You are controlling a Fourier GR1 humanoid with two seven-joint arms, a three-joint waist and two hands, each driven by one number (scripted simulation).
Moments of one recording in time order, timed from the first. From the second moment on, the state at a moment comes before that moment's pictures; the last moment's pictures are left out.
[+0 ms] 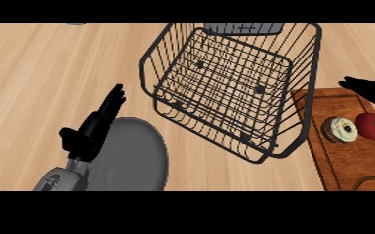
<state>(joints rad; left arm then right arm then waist) -0.13 0.32 -0.30 -1.35 0.27 0.09 -0.14 -0.16 -1.03 0.09 -1.93 0.17 0.62 0.43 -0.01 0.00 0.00</state>
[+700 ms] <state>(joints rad) -0.13 0.26 -0.26 -1.34 0.20 0.06 -0.13 -0.13 -0.85 0.13 -1.78 0.48 0.60 0.42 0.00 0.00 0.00</state>
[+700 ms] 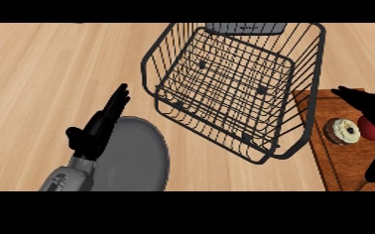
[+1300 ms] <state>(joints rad) -0.13 0.23 -0.19 -1.35 0.15 0.01 -0.11 -0.11 -0.74 0.09 -1.57 0.70 0.53 0.24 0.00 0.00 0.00</state>
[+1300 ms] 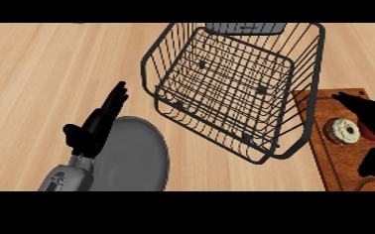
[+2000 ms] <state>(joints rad) -0.13 0.18 -0.12 -1.33 0.10 -0.05 -0.11 -0.14 -0.62 0.03 -1.39 0.86 0.48 0.07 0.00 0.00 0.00</state>
